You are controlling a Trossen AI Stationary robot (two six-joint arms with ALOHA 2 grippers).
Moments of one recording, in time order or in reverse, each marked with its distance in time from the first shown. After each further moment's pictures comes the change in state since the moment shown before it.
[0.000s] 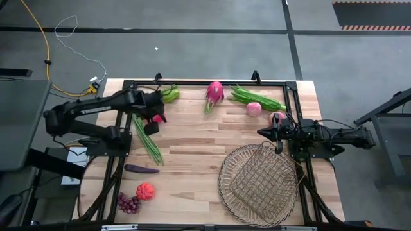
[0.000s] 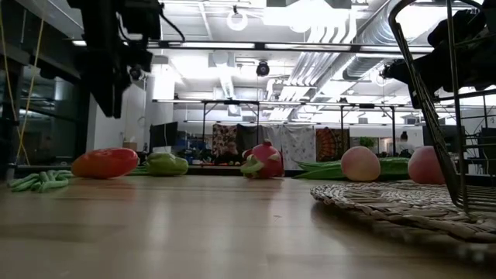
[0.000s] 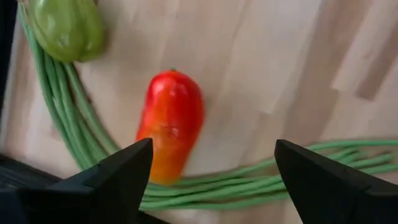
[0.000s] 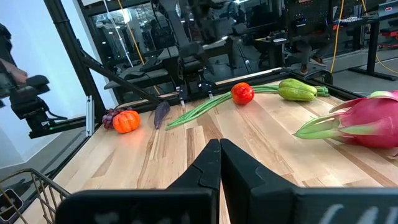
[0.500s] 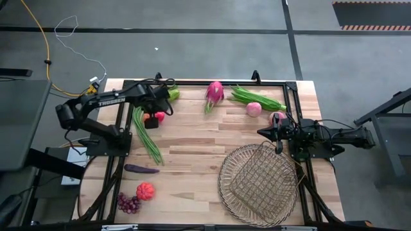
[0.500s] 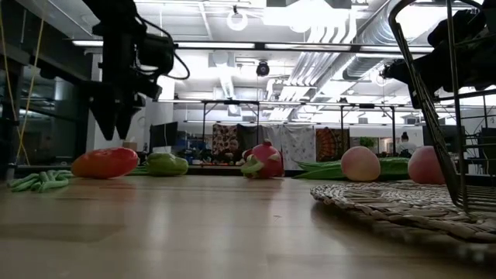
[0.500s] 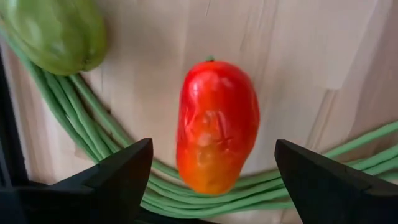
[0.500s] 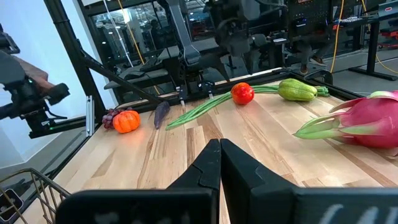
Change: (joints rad) left arm 0.166 0.193 0.000 0.054 -0.015 0.319; right arm 0.000 0.000 0.000 0.000 0.000 0.000
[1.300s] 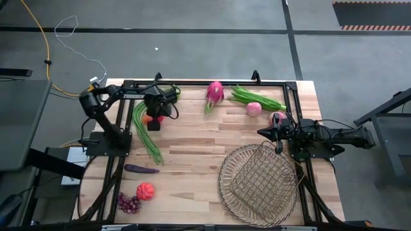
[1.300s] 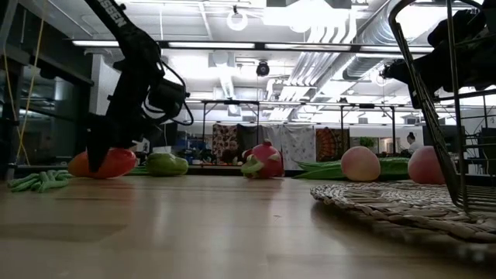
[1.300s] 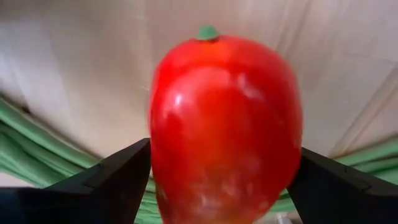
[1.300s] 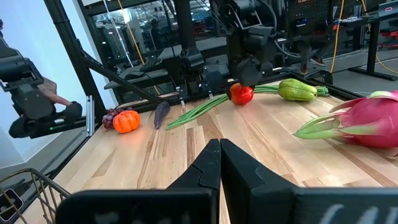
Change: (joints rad) left arm 0.038 0.306 0.000 0.018 -0.011 0.004; right arm 0.000 0.000 0.000 0.000 0.000 0.000
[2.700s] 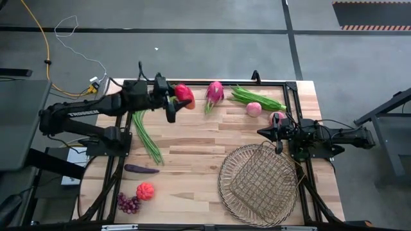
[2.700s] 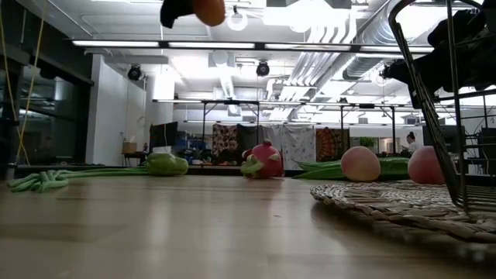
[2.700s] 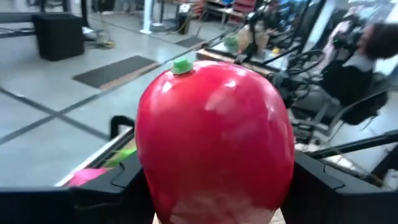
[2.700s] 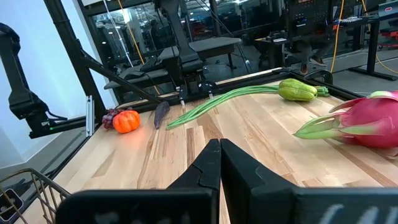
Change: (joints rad) left arm -0.419 -0.619 0.050 0.979 0.057 -0.692; right arm 0.000 0.000 0.000 0.000 0.000 0.000
